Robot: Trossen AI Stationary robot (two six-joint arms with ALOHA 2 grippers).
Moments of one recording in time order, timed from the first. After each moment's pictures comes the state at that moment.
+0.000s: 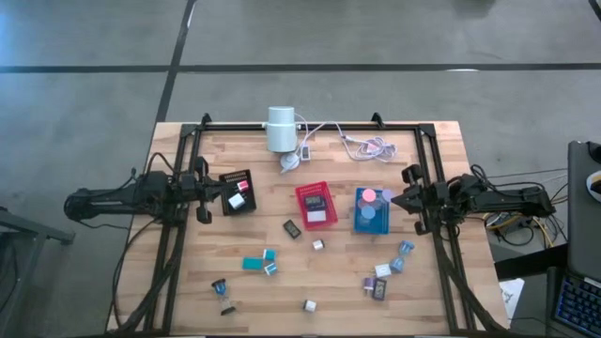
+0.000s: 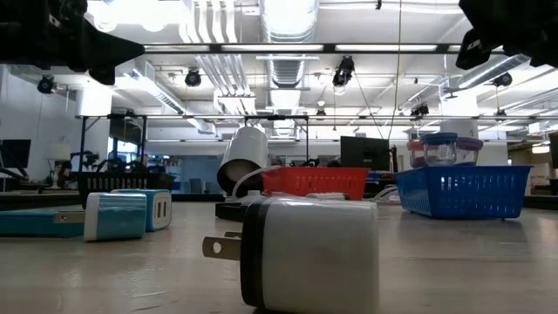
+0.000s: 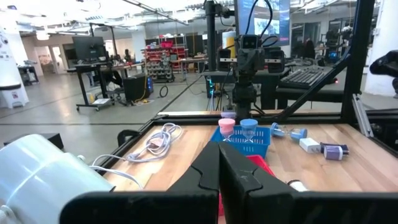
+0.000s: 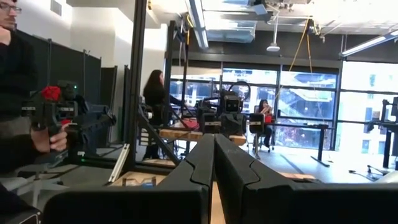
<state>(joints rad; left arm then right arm) 0.02 0.11 0.18 -0.04 -0.14 0.09 0.03 0.10 0.03 0.40 -0.13 0.00</state>
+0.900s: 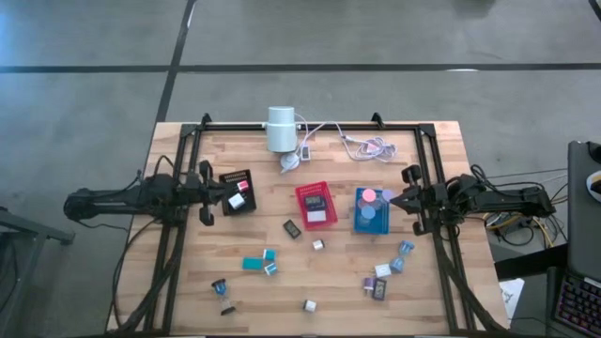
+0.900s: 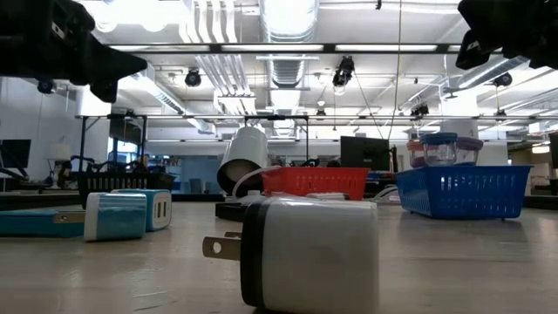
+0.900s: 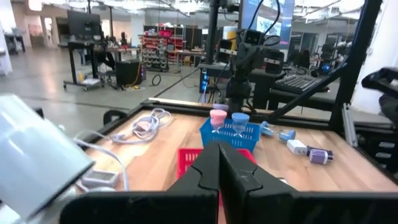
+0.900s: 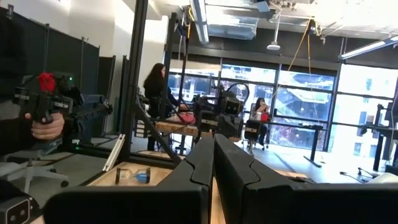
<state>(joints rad) 0.02 0.11 0.11 0.01 -0.13 -0.05 0.03 0.10 0.03 0.37 -0.13 -0.06</state>
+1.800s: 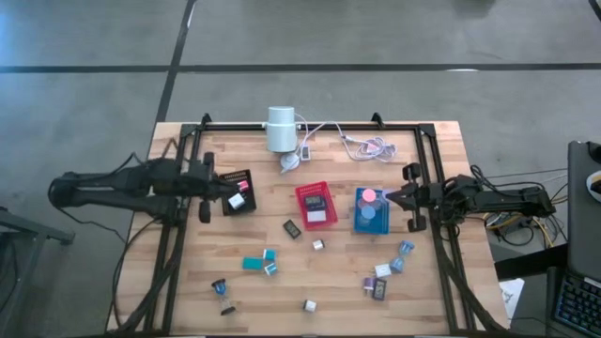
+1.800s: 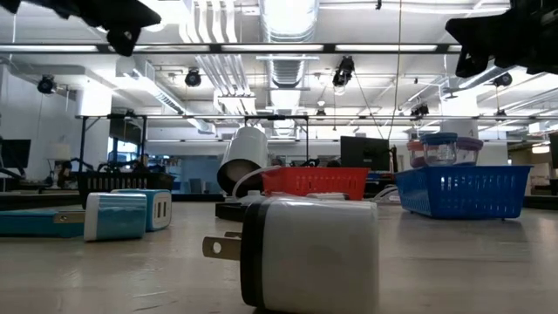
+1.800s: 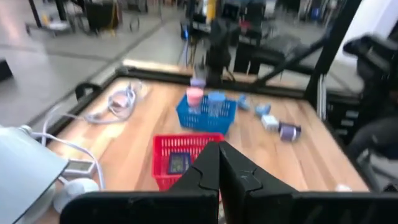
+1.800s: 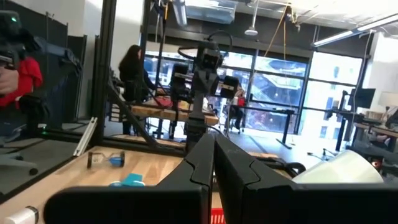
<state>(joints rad) -0.01 0.55 0.60 -0.30 -0.06 -0.11 0.03 0.11 0.03 0.31 -0.02 -0.11</state>
